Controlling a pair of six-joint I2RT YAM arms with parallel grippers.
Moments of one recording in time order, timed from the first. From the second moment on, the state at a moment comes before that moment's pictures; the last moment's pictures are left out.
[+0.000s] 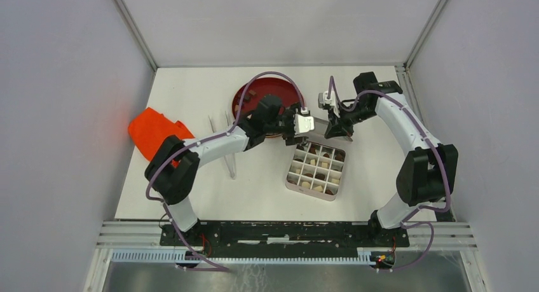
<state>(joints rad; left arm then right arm) -0.74 1.72 1.15 0.13 0.49 0.73 0.16 1.63 1.43 -1.17 -0.86 -1.20</state>
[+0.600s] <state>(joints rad) -0.77 1.76 1.14 0.18 0.46 0.78 0.19 1.63 1.49 -1.21 -0.86 -1.20</state>
